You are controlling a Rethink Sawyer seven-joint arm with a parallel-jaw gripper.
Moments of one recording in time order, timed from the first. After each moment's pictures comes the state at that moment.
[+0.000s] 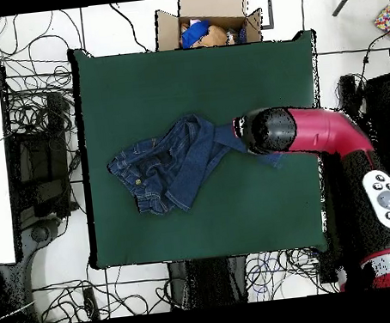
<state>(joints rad) -0.63 -0.64 0.32 1.49 -0.40 0.68 1.47</state>
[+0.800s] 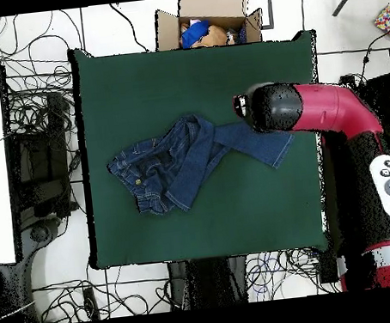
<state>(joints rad) -0.63 -0.64 0.37 1.41 -0.41 0.72 1.37</state>
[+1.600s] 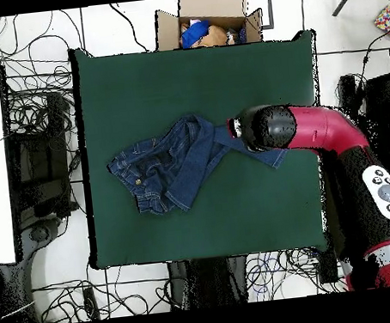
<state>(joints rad) -0.68 -0.60 0.40 1.52 -0.41 0.68 1.37</state>
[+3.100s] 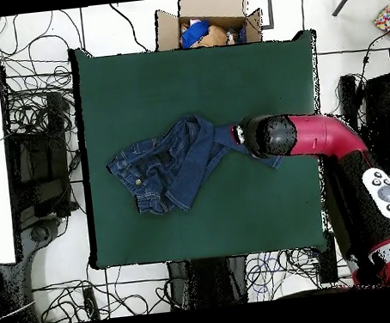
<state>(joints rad) -0.73 -0.56 0.43 1.55 -0.50 0.63 1.37</state>
